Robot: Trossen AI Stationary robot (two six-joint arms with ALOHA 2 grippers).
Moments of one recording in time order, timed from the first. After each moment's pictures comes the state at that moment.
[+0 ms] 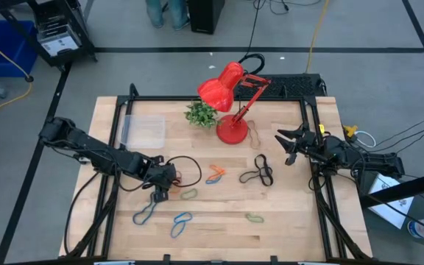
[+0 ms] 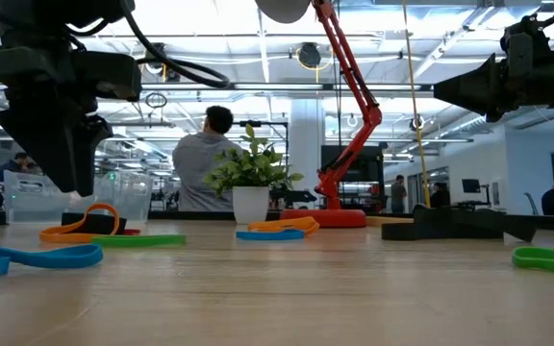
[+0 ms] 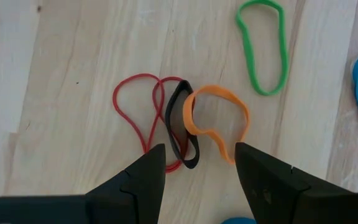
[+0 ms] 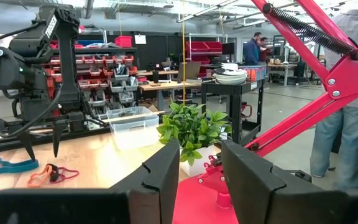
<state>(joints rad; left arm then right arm) -0.31 1.34 0.70 -0.57 -0.08 -0.49 -0.08 0.01 0.01 0.10 0.37 0.00</state>
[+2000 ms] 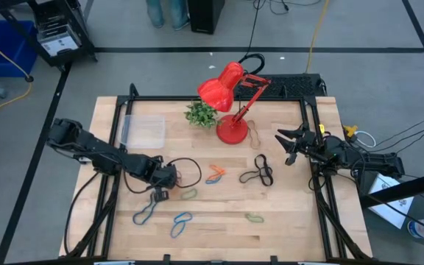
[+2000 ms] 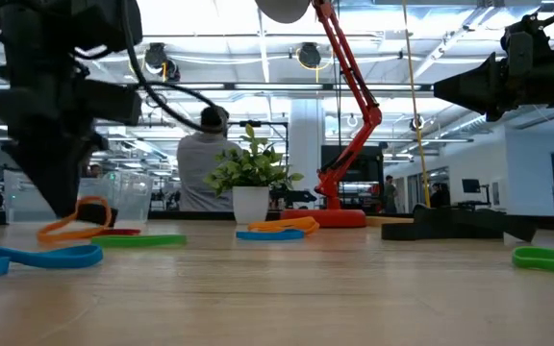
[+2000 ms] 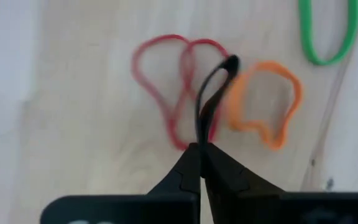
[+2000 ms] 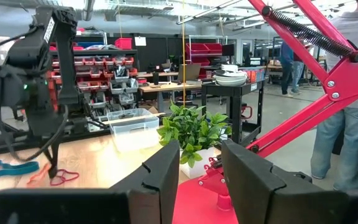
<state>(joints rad) -0.29 1.41 0.73 -0.69 -0.09 -0.50 -0.08 0.01 0.01 0.11 0.37 0.00</state>
